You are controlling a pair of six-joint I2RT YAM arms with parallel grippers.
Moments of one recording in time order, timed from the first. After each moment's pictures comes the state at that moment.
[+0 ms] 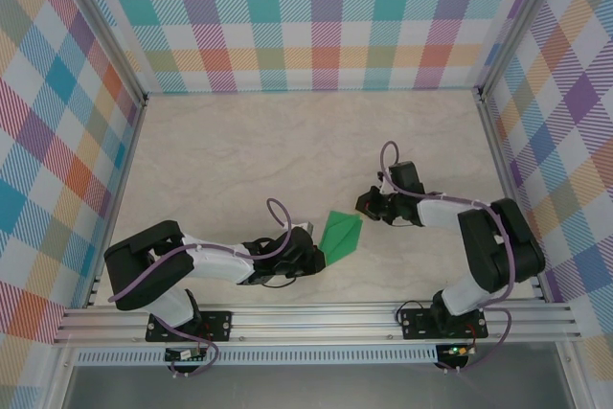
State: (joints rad) left arm -1.09 1.56 0.52 0.22 0.03 -1.12; right arm 0.33 1.53 0.63 0.01 -0.55 0.78
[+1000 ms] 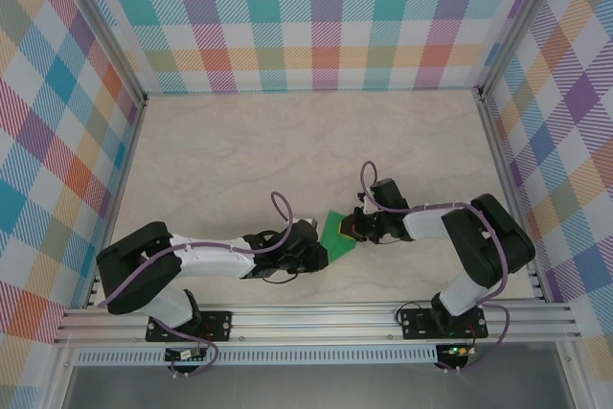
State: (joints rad) left arm -1.08 1.49 0.64 0.01 0.04 -1.07; right arm 0.49 1.62 0.54 0.12 -0.62 0.84
